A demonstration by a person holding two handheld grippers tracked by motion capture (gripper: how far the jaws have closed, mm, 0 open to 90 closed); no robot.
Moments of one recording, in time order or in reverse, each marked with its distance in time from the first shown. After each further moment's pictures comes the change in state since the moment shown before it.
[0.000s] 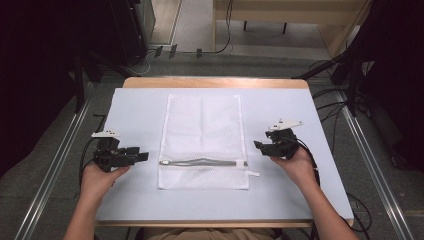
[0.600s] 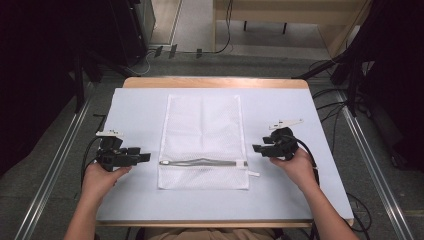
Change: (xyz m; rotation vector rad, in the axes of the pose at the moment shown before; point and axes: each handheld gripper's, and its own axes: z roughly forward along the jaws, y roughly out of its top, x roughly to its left) left arm -0.001 0.003 0.005 0.036 0.012 -0.005; right arm -0.007 -0.005 0.008 0.082 0.120 0.102
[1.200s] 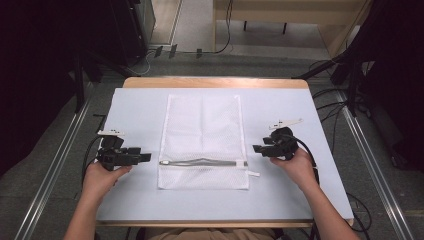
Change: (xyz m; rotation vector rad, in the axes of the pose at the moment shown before) left arm 0.001 0.002 0.003 0.017 0.001 -0.010; right arm -0.003 -0.001 0.003 0.019 0.003 0.008
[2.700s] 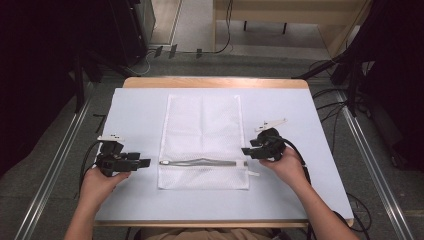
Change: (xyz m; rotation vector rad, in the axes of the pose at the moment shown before) left arm -0.010 -0.011 -0.006 0.030 0.016 0.018; right arm 0.032 0.015 0.014 0.034 0.052 -0.093
